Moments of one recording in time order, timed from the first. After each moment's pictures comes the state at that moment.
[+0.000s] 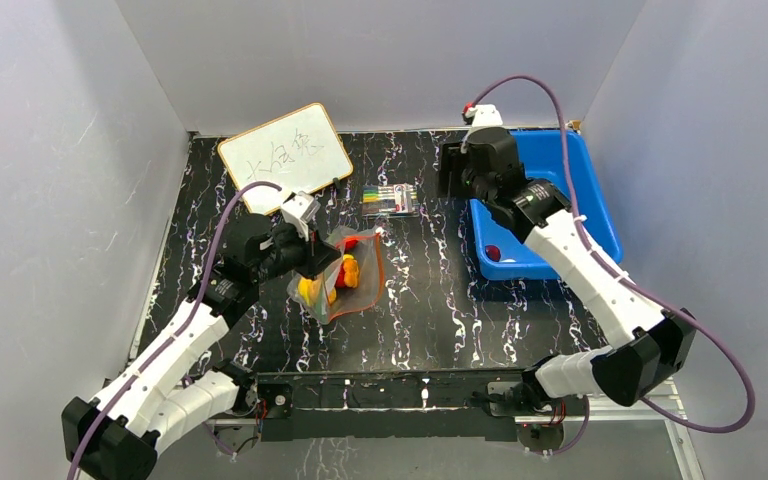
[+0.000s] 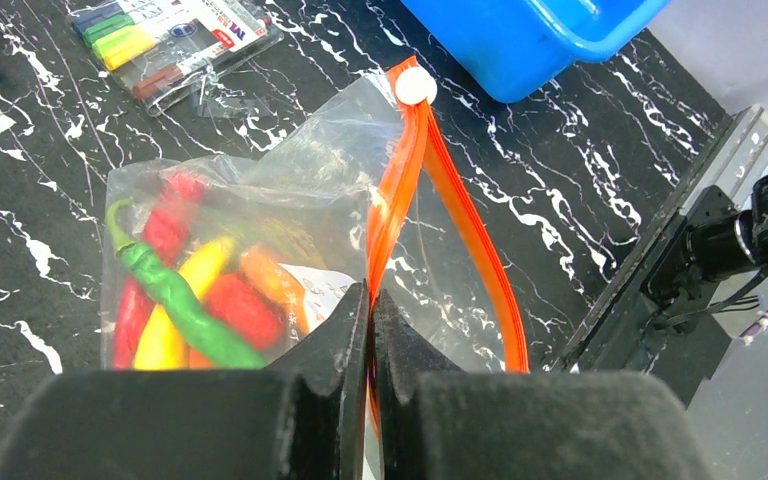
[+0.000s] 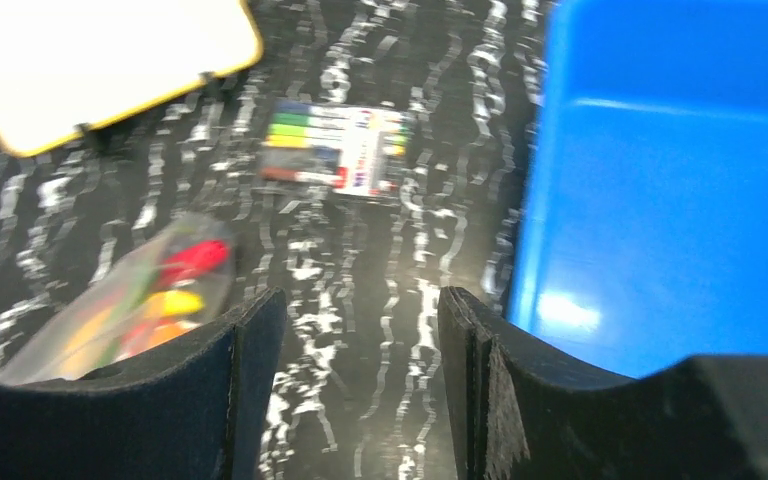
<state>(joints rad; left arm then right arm) -0.49 0.89 0.74 -0.26 0.38 -0.17 0.55 1.34 1.42 -0.57 0.19 0.28</state>
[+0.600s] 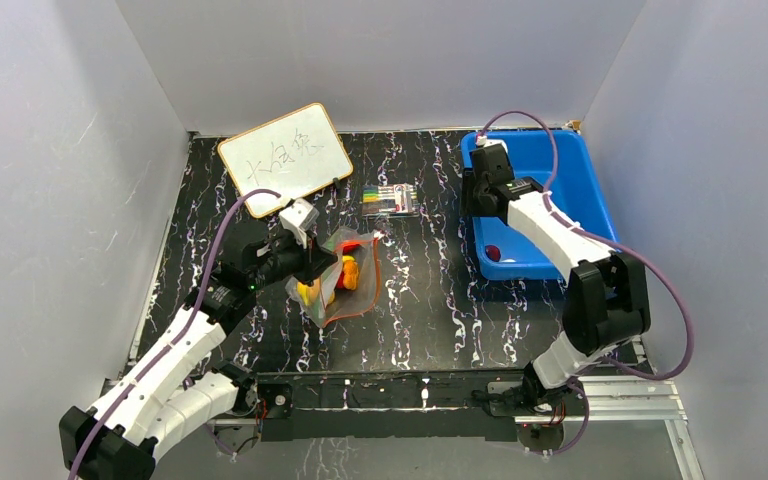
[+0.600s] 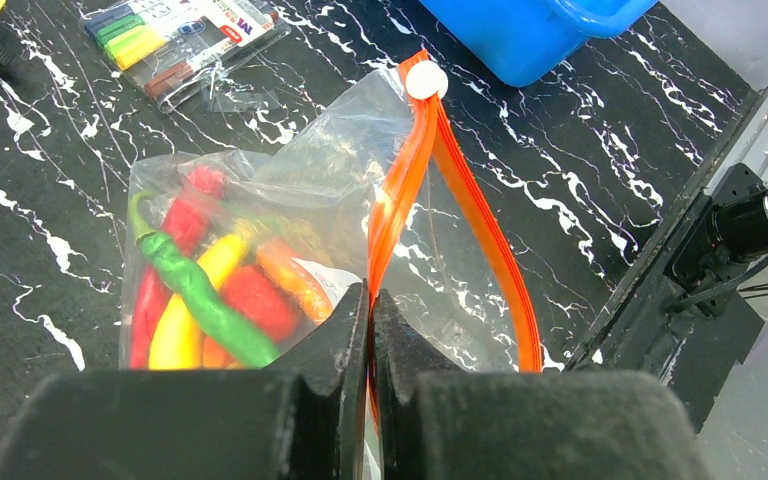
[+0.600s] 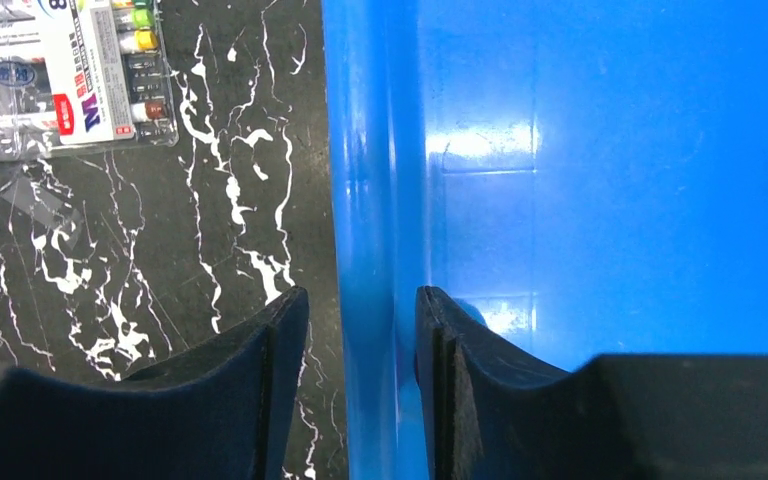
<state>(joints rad) -0.49 0.84 0.70 -0.27 0.37 -0.11 0.30 1.58 1.25 -0.51 0.21 0.27</state>
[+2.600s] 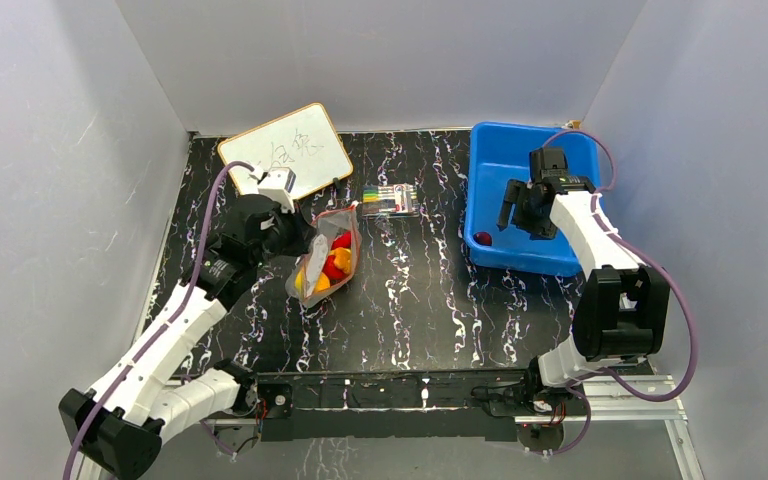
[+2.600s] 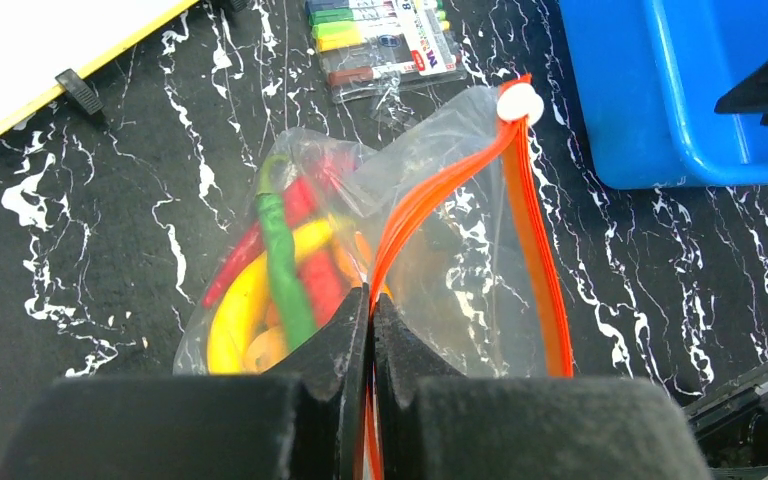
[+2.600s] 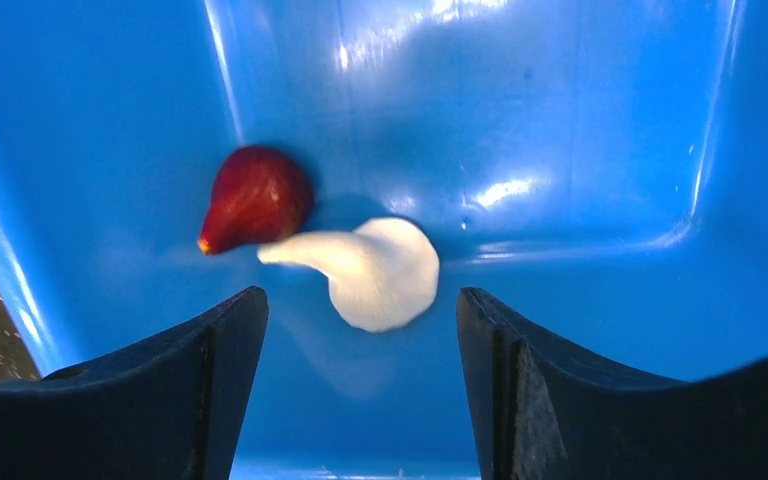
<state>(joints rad) -0.49 0.97 0.92 -0.47 -0.02 -0.34 0.01 1.53 1.23 -0.75 0.04 0.31</state>
